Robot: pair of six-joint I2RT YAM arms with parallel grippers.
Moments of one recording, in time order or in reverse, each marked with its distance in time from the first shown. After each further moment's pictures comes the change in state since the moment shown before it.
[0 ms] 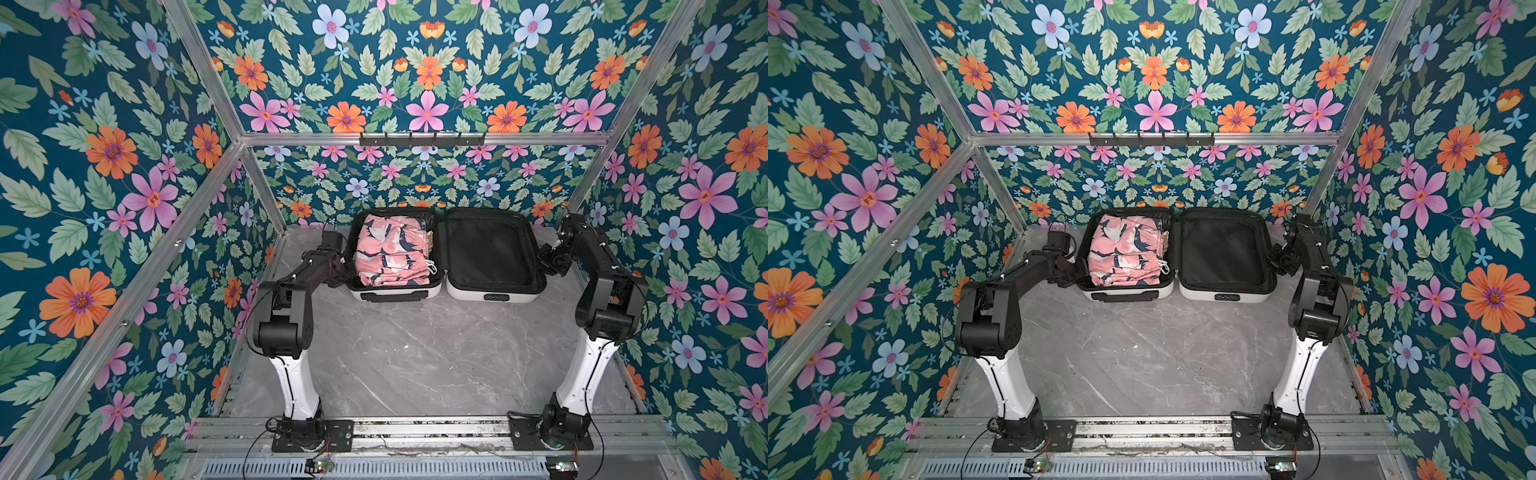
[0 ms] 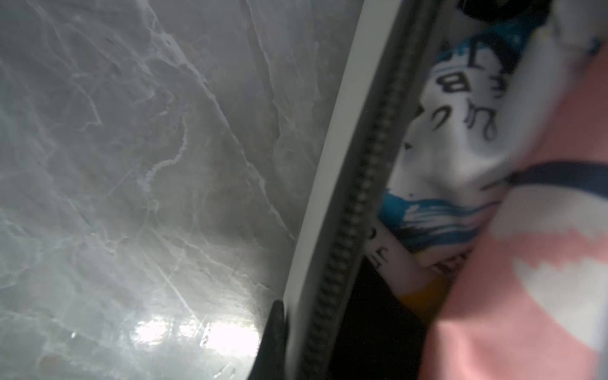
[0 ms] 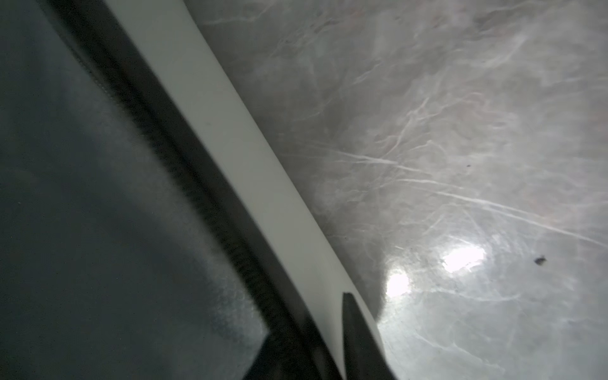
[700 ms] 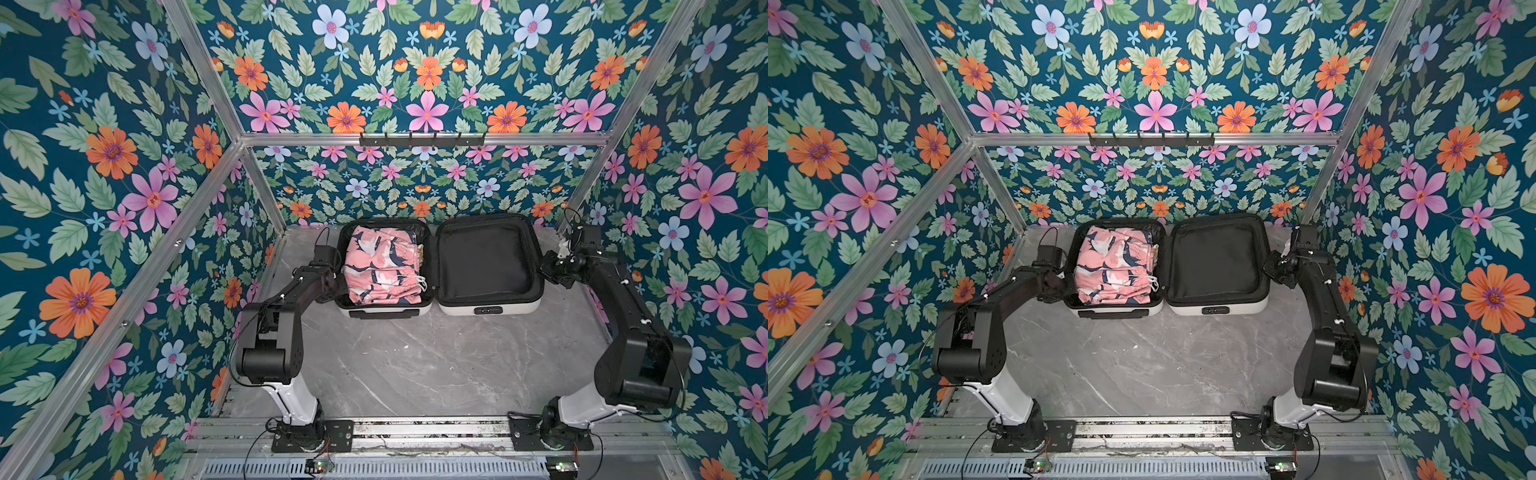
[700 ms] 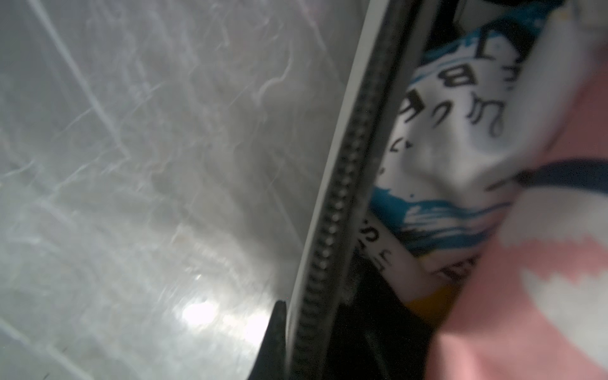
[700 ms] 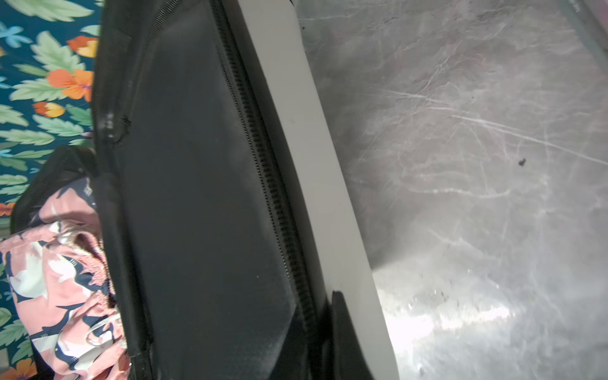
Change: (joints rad) left arm 0.005 -0.252 -0.276 -0.011 -0.152 0.061; right arm 0.087 -0.642 -0.541 0.207 -0.017 0.046
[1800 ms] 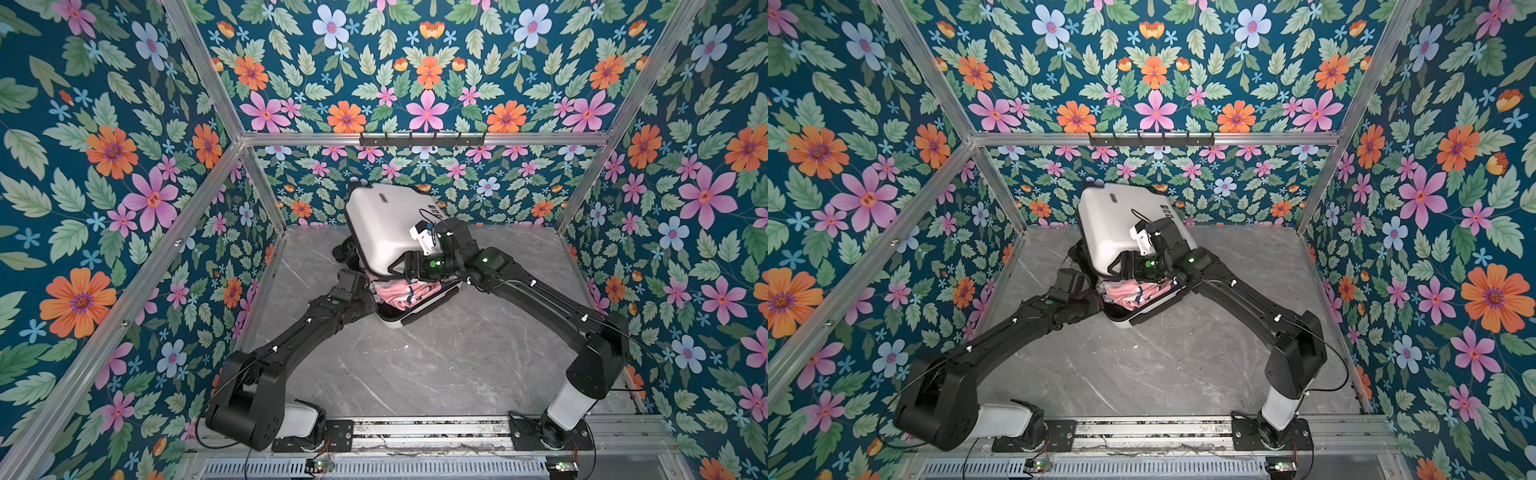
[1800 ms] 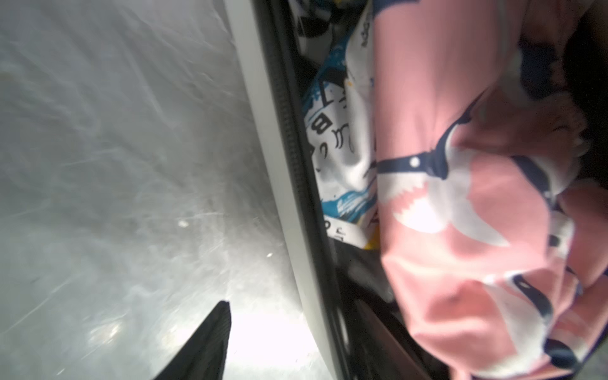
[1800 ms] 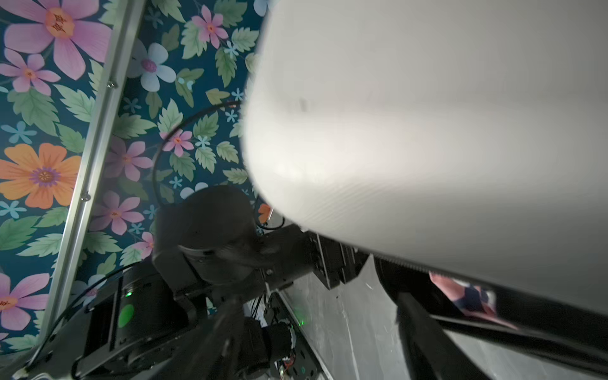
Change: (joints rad) left arm -0.281 -0.383 -0.304 0.130 0.008 -0.361; right arm 0.887 0.227 0.355 0.250 -0.220 0.224
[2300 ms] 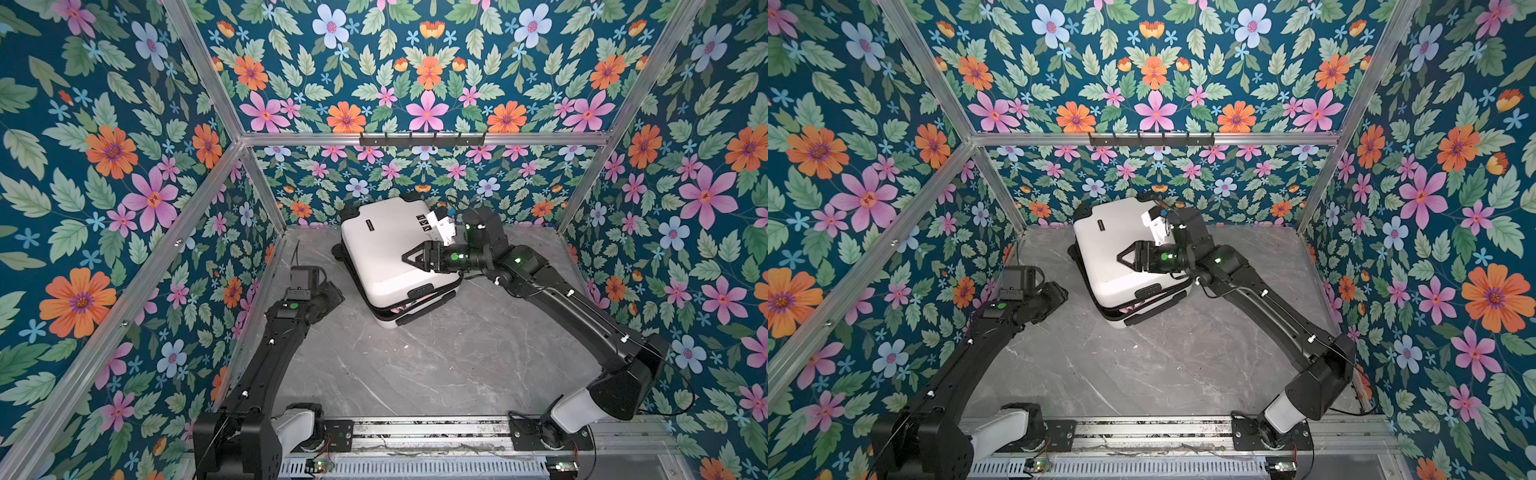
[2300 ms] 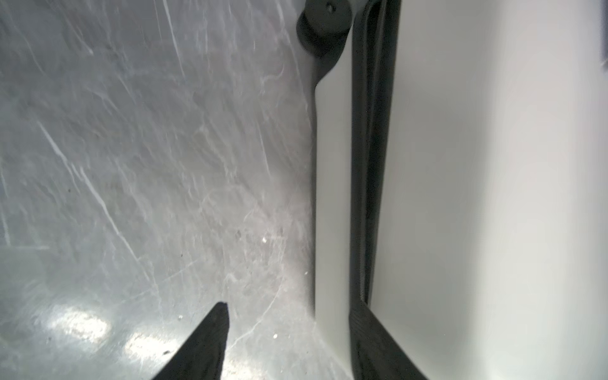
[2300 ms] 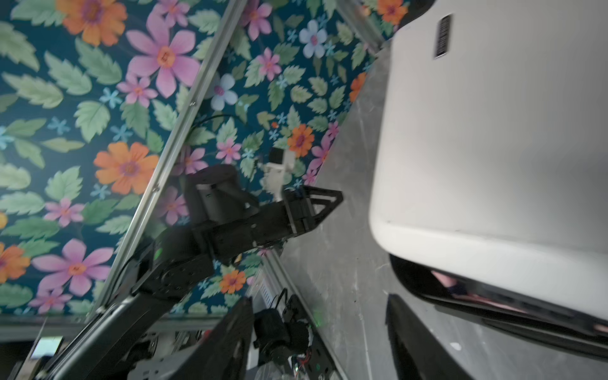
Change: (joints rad) left arm 0.326 -0.154 0.096 -0.163 0.123 0.007; right arm -0.108 -0.144 -0.016 -0.020 0.004 -0.024
